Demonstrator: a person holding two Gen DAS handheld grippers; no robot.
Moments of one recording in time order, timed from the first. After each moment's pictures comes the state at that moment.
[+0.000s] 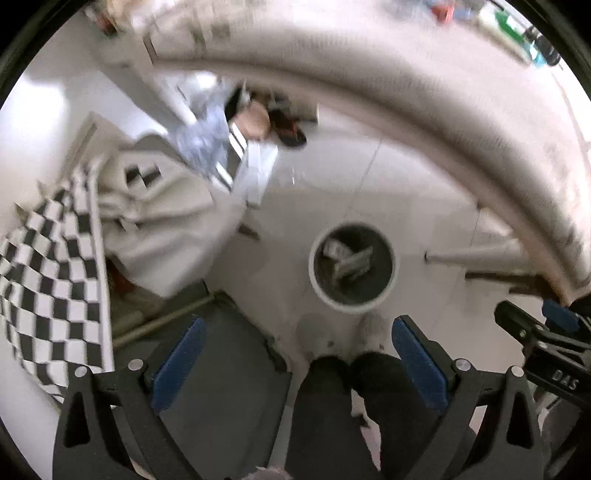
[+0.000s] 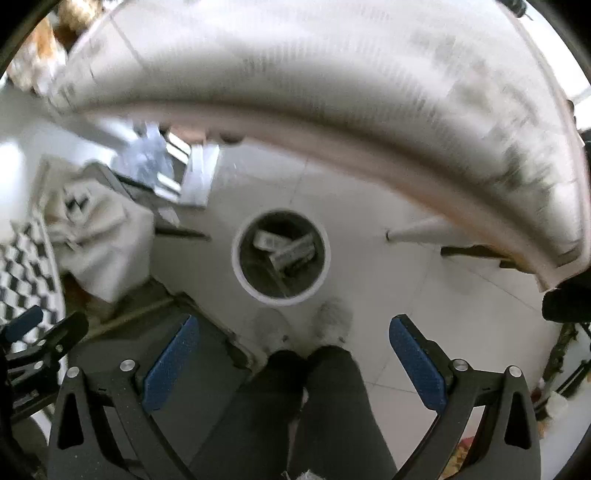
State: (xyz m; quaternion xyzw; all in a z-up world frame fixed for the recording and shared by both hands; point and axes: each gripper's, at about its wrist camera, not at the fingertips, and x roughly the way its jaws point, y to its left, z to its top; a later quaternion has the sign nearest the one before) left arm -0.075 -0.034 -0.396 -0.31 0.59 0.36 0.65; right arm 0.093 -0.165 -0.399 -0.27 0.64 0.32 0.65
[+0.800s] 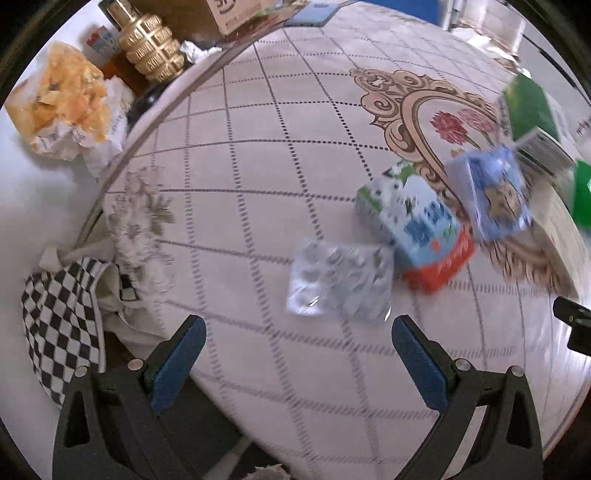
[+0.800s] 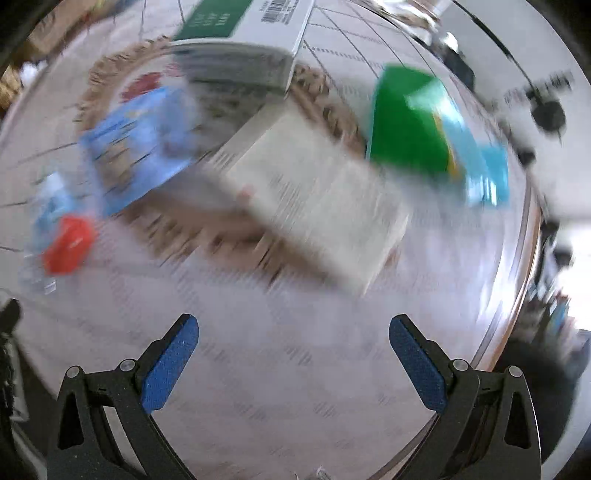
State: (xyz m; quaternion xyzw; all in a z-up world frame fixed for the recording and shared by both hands) left arm 0.197 0.150 -0.357 -0.34 0.53 0.50 0.59; right arm 0.436 0.114 -0.377 -0.49 0.52 0.34 0.61
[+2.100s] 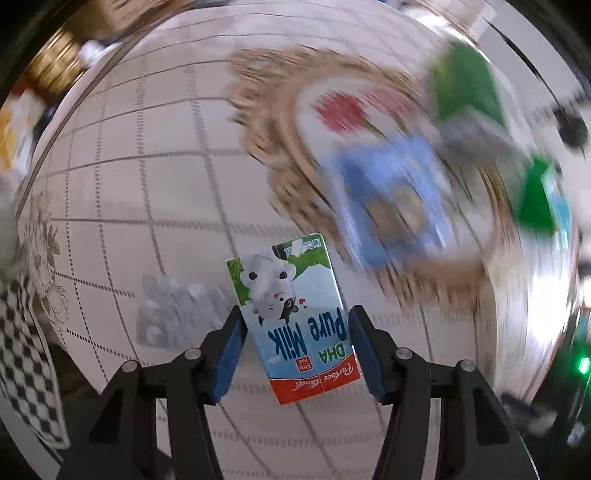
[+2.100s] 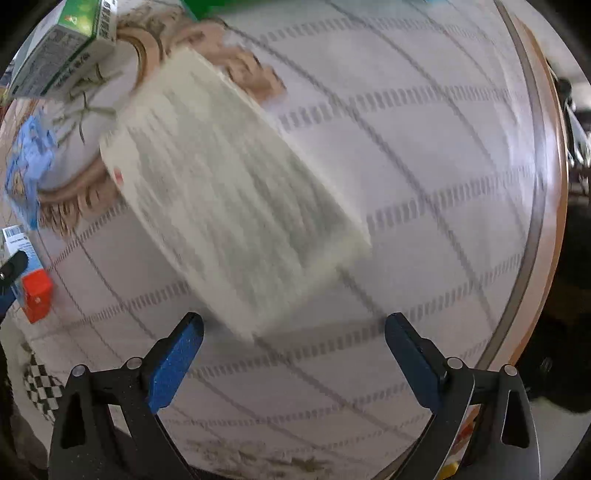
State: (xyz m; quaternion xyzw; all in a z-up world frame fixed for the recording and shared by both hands) left arm 0.284 0.149 -0.360 -0.39 0.55 0.37 0.64; right arm 0.544 -0.038 -0.401 -0.28 0.72 0.24 0.59
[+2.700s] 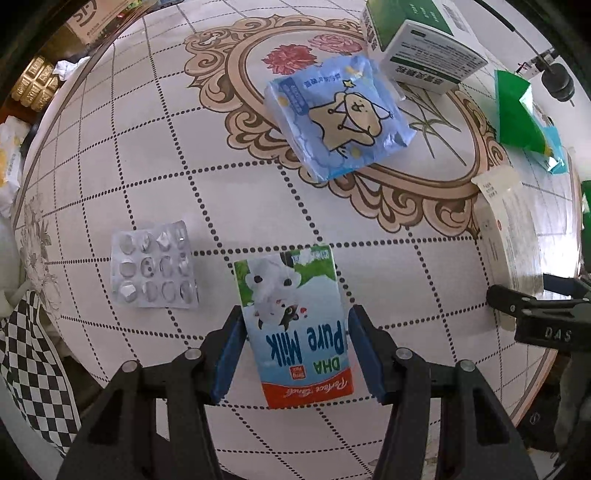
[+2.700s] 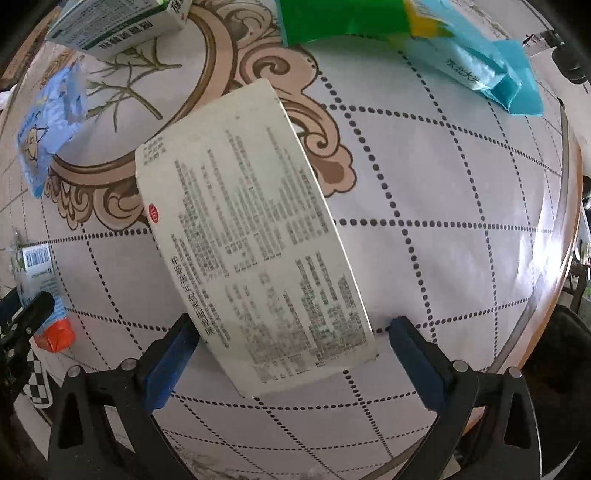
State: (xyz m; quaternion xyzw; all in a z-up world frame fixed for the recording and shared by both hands) left arm 0.281 0.104 -0.369 -0.36 0.59 0.35 0.64; right arm 0.574 0.059 -0.382 -0.41 0.62 0.35 0.57
